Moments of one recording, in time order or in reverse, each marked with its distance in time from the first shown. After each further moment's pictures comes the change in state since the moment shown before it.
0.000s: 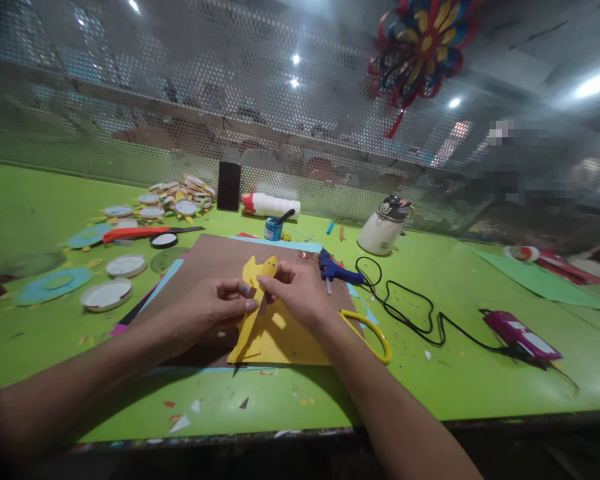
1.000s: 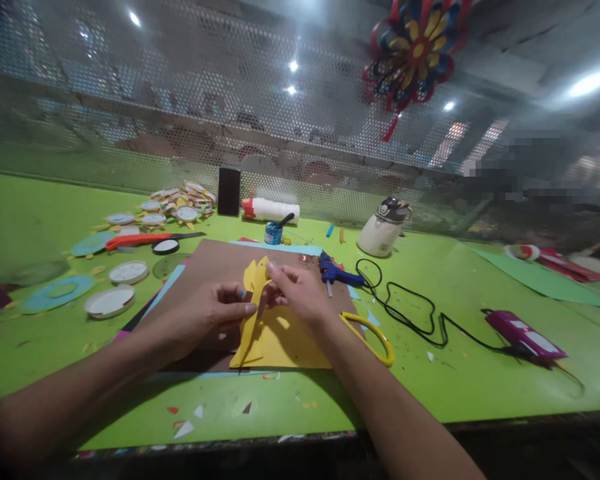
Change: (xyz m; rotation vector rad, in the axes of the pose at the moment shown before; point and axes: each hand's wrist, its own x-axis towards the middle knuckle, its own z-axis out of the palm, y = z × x) left_hand 0.000 0.001 -0.002 -0.049 -0.001 -0.004; right_hand 0.000 0.002 0.003 0.204 0.014 0.113
